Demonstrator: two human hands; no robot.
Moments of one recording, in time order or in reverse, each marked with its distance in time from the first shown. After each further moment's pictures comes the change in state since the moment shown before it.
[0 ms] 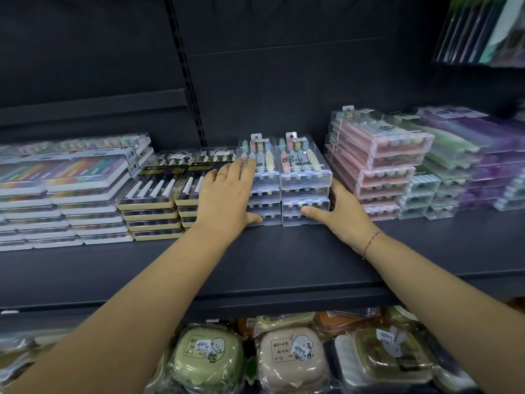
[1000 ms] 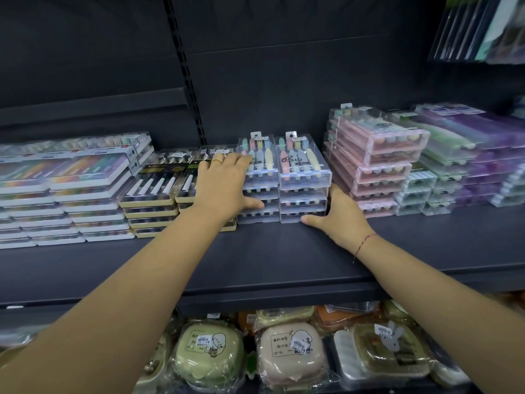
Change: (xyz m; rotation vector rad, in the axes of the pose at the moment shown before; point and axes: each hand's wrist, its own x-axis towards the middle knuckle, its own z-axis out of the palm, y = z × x) left_hand 0.018 -0.009 -0.012 -0.138 -0.114 -0.037; right_hand -0.012 -0.012 0.003 -0.243 0.045 0.098
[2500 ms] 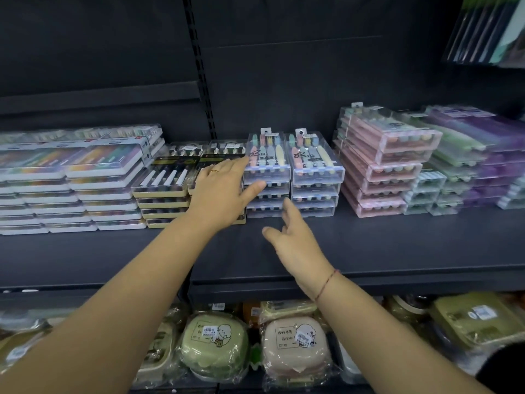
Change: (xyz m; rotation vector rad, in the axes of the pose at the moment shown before) left_hand -0.034 -0.021 0.001 -0.303 0.002 -0.015; right_hand -0.058 -0.071 0.072 0.529 -0.185 0.184
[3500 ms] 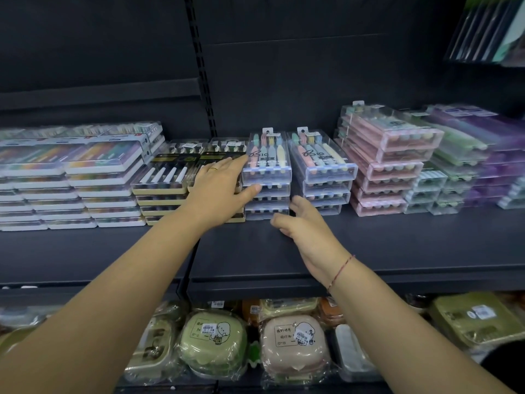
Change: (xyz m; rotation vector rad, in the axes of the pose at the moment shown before) left_hand -0.002 -0.007 -0.006 -0.084 -0.069 0.030; right_hand 0.011 -0.006 -0.019 0.159 0.022 0.090
